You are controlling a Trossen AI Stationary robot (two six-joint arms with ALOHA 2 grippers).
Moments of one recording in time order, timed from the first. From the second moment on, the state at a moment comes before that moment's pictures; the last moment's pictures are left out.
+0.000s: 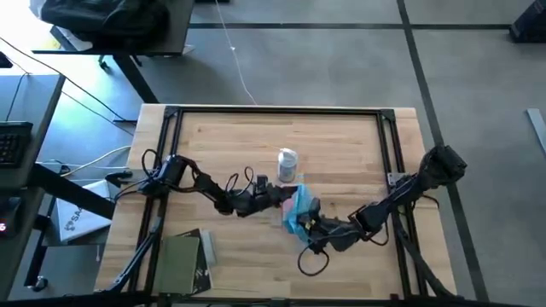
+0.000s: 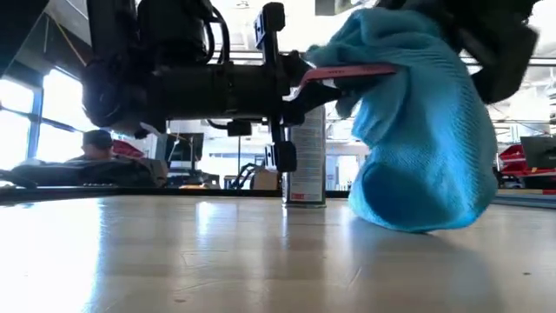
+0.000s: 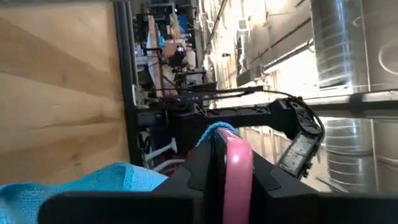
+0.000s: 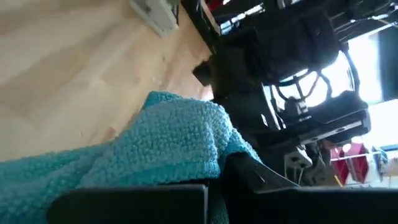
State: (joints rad) left arm -0.24 2.18 0.88 1.52 -0.58 -1.41; right arm 0.62 1.65 0.82 0.35 0.74 -0.67
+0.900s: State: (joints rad) left arm -0.31 2.18 0.88 1.49 -0.68 -1.36; right arm 0.48 1.57 0.82 0.20 0.77 -0.64
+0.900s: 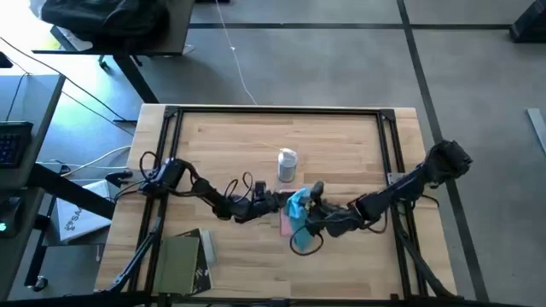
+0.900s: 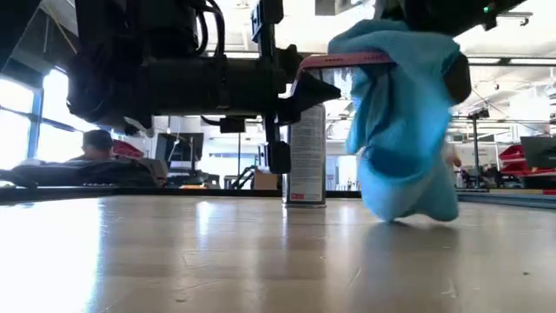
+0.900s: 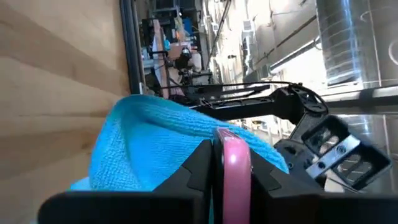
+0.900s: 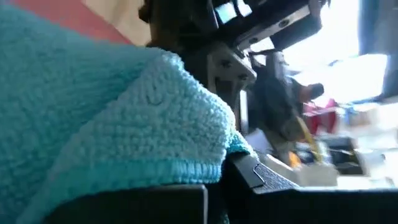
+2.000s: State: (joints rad) left arm -0.32 2.18 0.88 1.57 -0.70 -1.25; right arm 0.41 1.34 0.81 -0.24 0.85 -0.37
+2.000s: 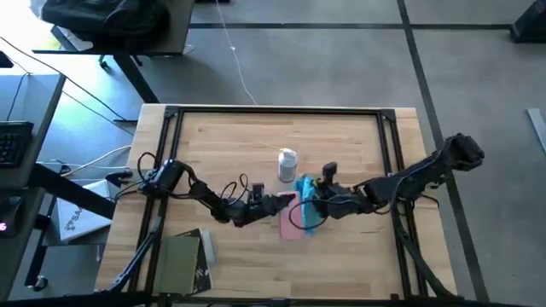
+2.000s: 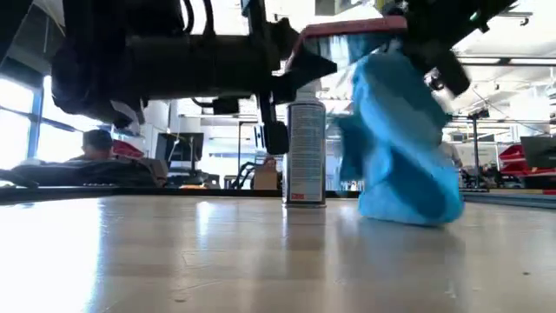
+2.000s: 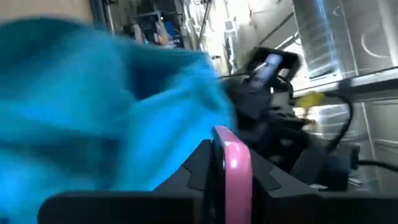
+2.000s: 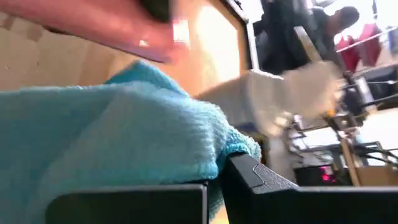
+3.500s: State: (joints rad) left arm -0.25 2.18 0.88 1.57 -0.75 -1.34; right arm 0.70 1.58 0.82 0.32 0.76 -0.21
